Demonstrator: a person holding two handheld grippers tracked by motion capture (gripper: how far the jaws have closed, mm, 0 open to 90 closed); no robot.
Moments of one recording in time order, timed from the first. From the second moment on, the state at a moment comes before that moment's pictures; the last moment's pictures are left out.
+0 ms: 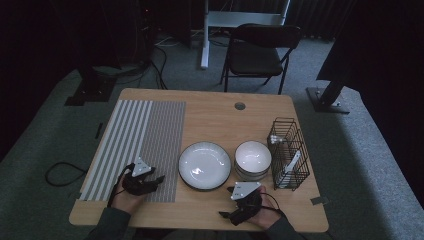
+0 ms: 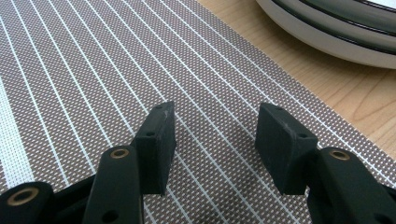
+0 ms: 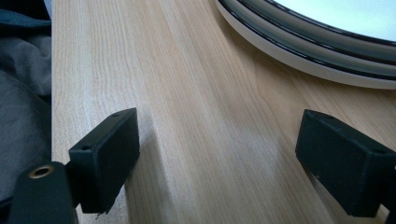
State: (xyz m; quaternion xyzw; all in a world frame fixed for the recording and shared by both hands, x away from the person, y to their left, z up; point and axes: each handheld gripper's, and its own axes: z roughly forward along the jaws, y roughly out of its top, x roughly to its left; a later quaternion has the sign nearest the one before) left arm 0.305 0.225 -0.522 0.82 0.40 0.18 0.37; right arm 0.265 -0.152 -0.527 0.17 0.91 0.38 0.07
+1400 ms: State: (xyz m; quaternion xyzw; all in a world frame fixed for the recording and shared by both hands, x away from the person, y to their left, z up) left arm 0.307 0.221 -0.493 0.81 0.38 0.16 0.43; right arm 0.257 -0.159 -0.503 0.20 0.87 0.44 0.11
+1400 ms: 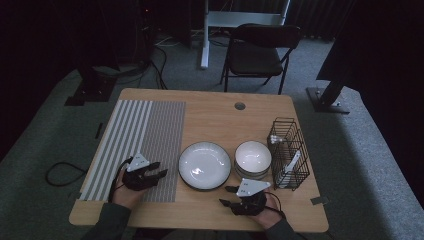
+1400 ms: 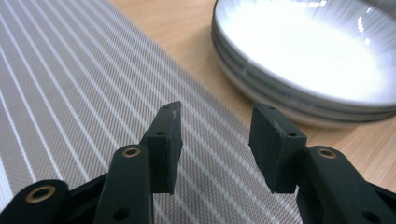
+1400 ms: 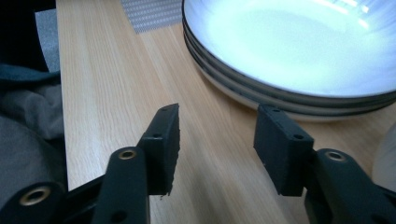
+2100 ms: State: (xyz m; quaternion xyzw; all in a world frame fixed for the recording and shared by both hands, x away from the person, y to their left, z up) left arm 0.373 0.155 -0.461 0.84 0.33 0.15 0.41; right arm 0.270 -0.142 -0.485 0.20 0.86 0.45 0.15
